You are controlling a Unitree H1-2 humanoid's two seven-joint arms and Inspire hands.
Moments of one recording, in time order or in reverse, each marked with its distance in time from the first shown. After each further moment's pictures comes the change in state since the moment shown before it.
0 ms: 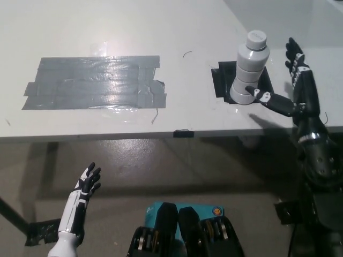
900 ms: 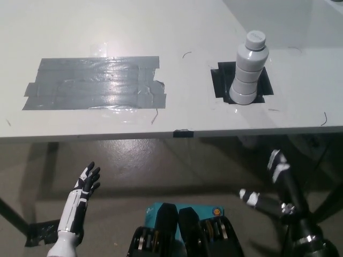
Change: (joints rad) left_arm 0.001 0.002 0.000 -0.008 0.003 0.005 0.003; right_arm 0.512 0.026 0.142 -0.425 0.054 -0.131 0.128
